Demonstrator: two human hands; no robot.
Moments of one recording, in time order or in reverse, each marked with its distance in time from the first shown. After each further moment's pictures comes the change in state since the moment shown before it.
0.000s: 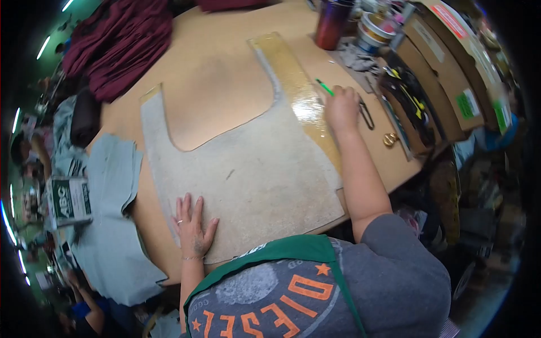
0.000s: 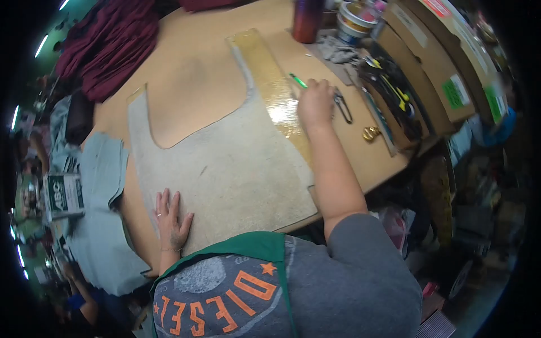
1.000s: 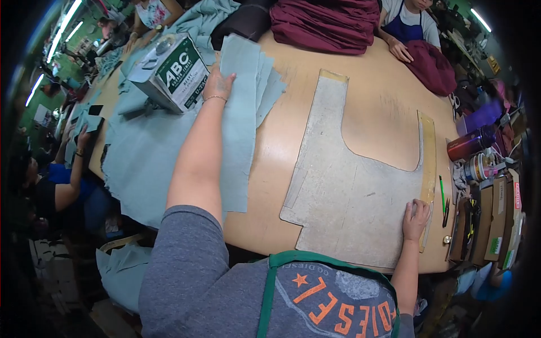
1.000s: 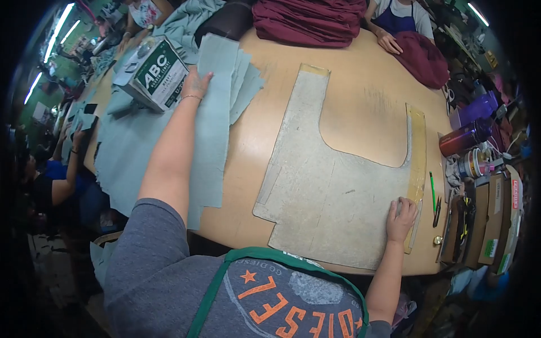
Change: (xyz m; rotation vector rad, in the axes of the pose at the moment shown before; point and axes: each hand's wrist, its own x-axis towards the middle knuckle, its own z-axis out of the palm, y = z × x) left_hand 0.135 -0.306 -0.131 -0.157 0.559 -0.778; right_hand -0.103 -0.061 -0.024 0.146 -0.048 -0.401
